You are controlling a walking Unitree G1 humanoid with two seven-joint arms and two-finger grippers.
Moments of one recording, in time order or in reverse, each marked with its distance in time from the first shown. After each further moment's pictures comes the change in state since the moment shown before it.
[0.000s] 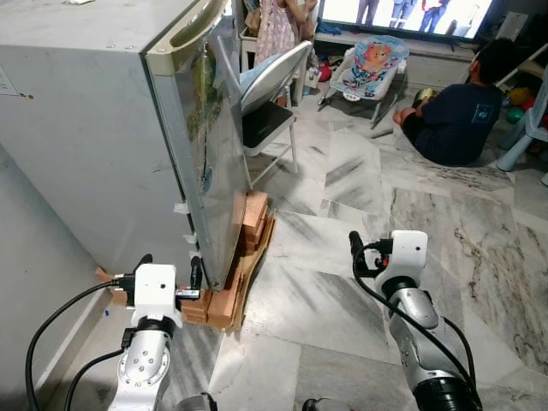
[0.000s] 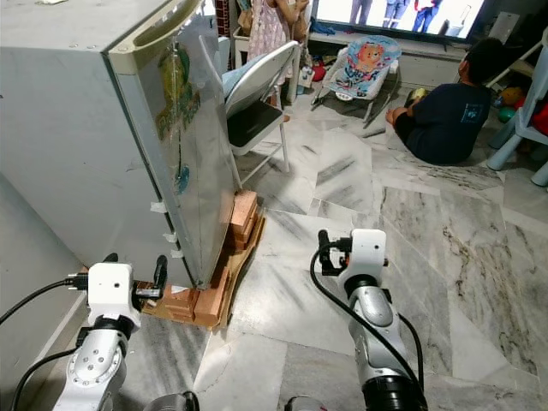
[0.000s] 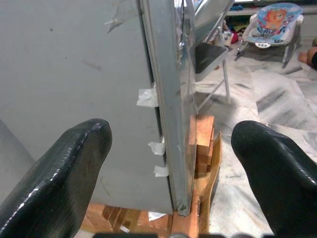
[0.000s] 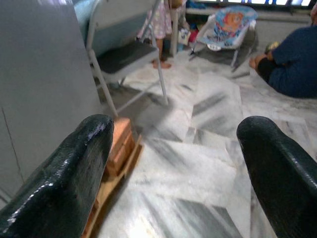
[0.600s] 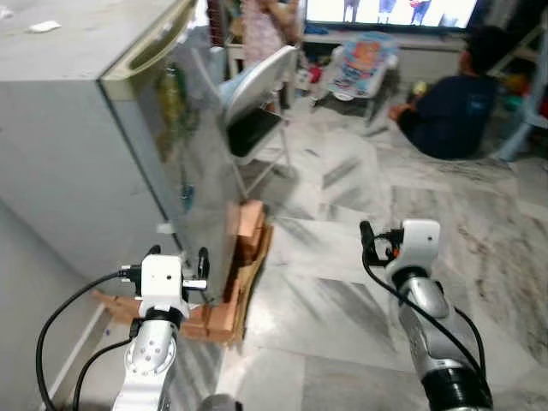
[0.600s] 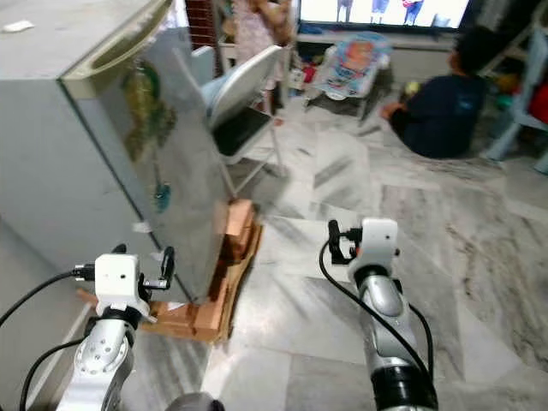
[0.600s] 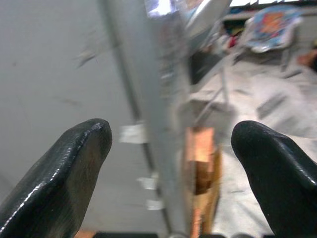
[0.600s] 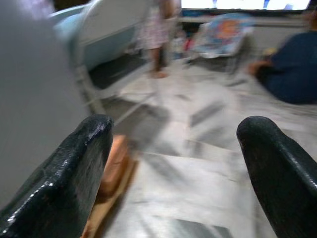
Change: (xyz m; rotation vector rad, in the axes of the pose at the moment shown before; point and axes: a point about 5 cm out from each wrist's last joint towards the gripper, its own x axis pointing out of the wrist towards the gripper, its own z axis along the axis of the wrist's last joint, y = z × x) left arm 0.009 0.003 0.005 -0.004 -0.018 0.002; right arm 0.007 0.005 0.011 -0.005 -0.041 0.019
